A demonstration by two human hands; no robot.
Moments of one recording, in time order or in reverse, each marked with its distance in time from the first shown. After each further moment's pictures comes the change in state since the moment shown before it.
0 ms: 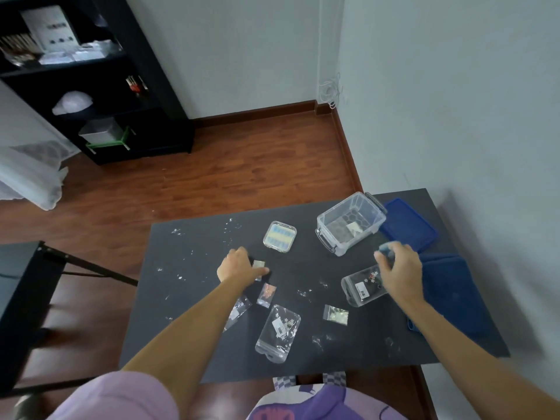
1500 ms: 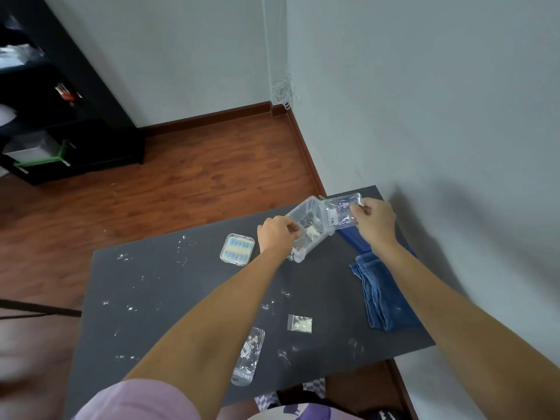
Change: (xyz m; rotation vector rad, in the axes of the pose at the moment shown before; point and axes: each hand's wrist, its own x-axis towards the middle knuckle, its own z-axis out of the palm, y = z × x) left_hand -0.001 0.188 0.016 -0.282 0.053 0.433; right_hand 0.091 -0.029 -0.052 0.209 0.040 0.187
